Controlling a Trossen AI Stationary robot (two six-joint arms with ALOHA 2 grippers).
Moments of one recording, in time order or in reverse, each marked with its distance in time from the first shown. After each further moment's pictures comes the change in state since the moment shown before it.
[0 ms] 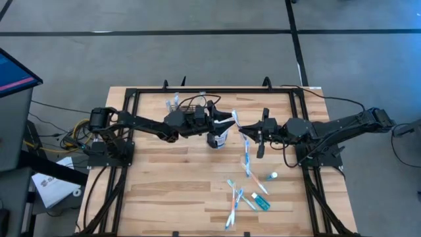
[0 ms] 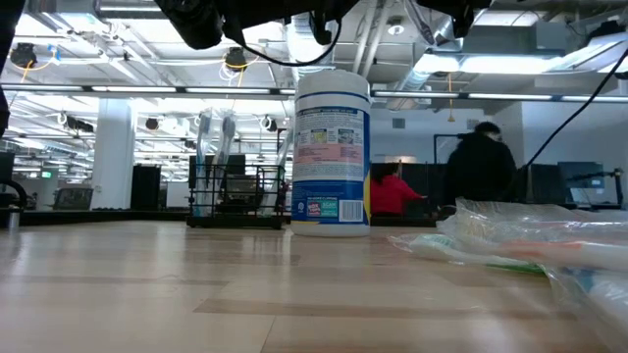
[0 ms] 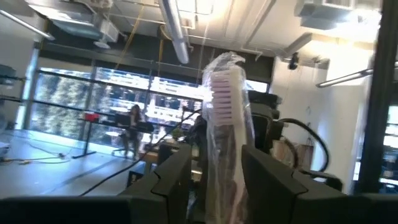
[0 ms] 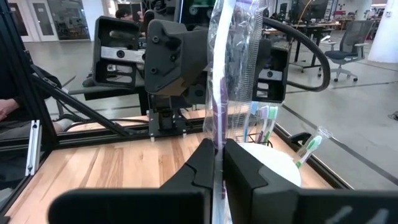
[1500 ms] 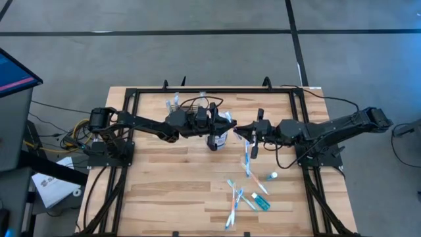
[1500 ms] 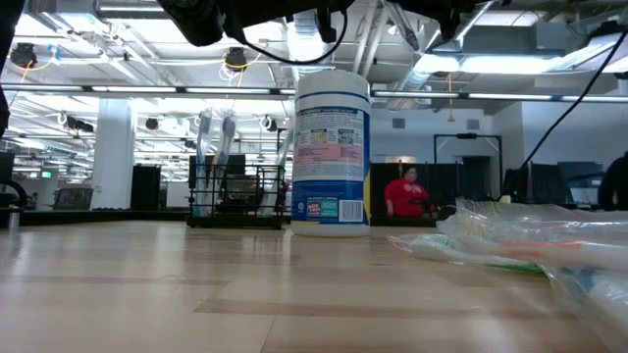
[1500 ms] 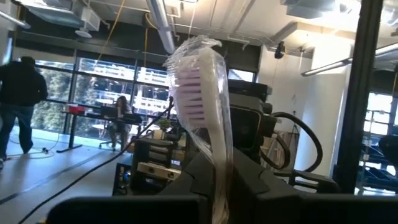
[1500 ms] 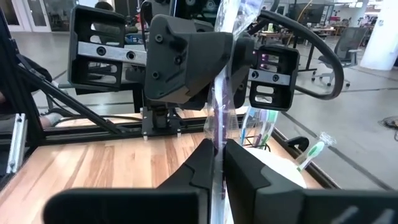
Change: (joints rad) left arm -0.001 -0.001 0.014 -0.053 0.052 0.014; right arm -0.009 0.097 0.023 0.070 0.005 -0.046
